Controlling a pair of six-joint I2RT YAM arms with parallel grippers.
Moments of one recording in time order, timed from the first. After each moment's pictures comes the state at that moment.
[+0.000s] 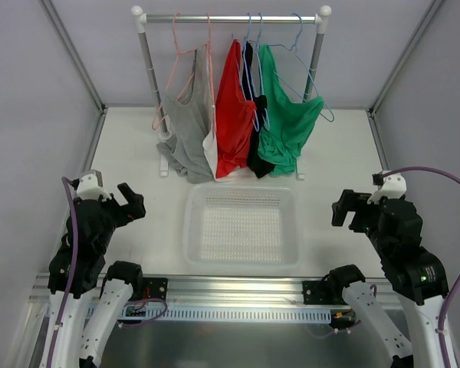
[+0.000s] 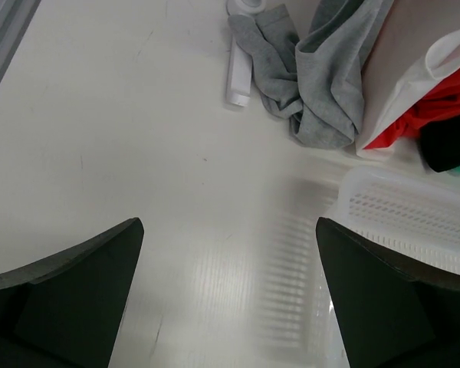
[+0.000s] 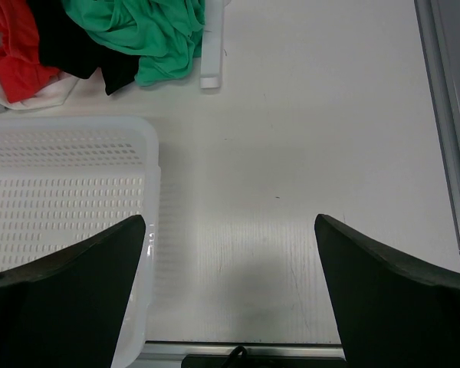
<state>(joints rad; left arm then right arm) -0.16 0.36 0.82 -0.85 -0.21 -0.38 0.29 0.47 1.01 -1.02 0.22 0.20</state>
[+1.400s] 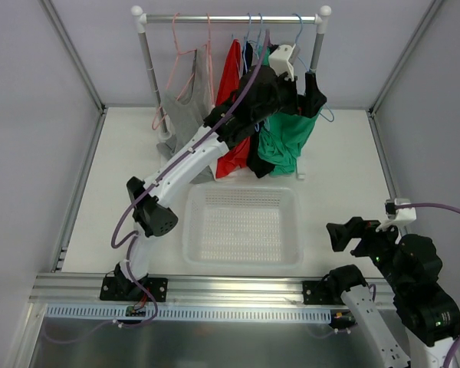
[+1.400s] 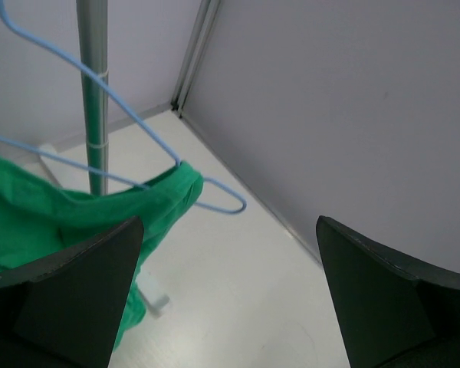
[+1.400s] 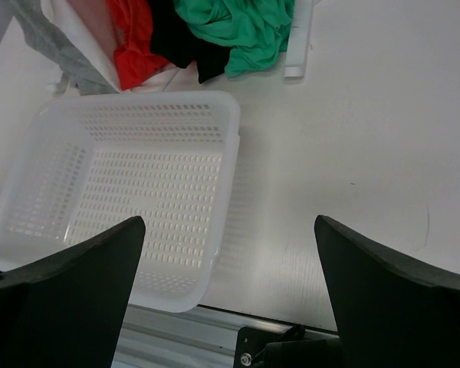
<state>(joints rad) -0.86 2.09 2.44 -0.43 -0.01 -0.39 0.29 0.23 1.01 -1.11 0.04 0.30</state>
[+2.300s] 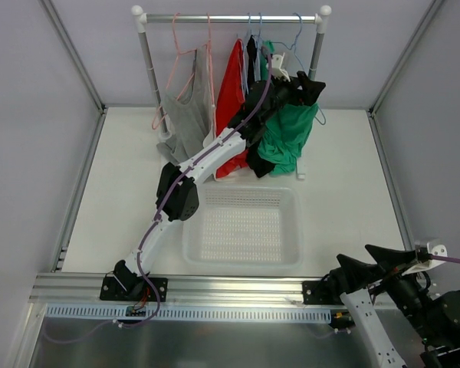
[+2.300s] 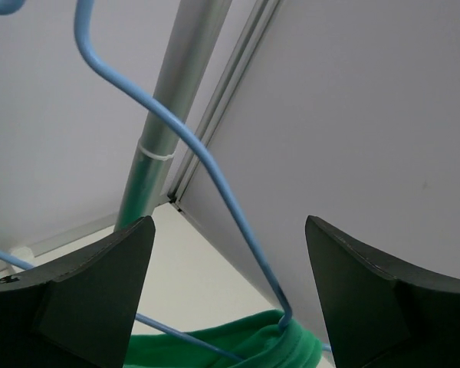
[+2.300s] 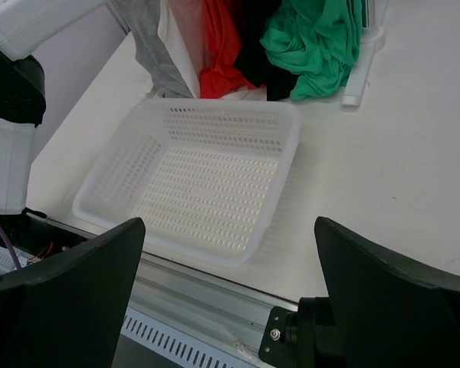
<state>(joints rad) -0.75 2.46 2.47 0.25 0.05 -0.49 0.29 0.08 1.24 -1.28 -0.14 0.32</state>
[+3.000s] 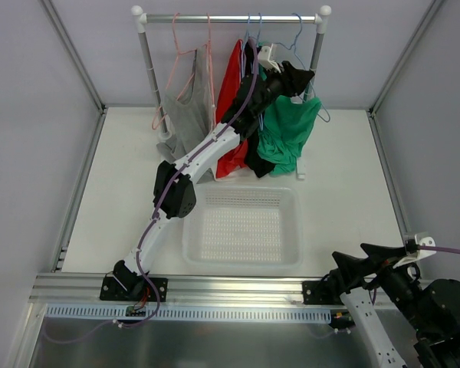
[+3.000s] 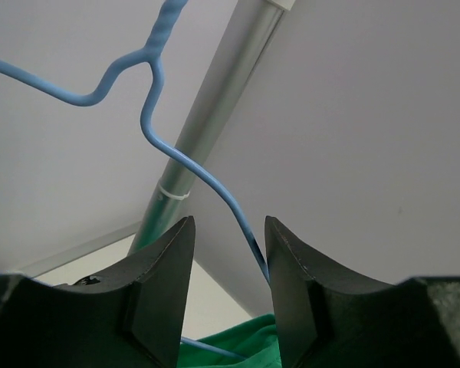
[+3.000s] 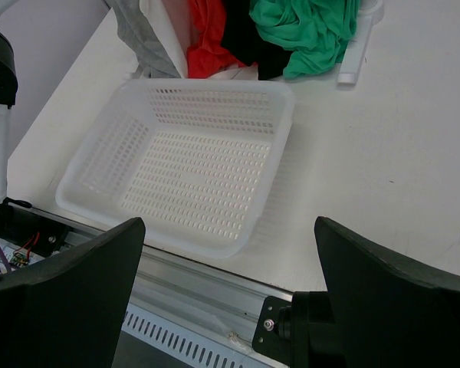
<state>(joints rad) -0.71 2.46 2.50 0.29 0.10 -0.56 0.29 0.09 1.17 -1.29 -0.14 0.30</state>
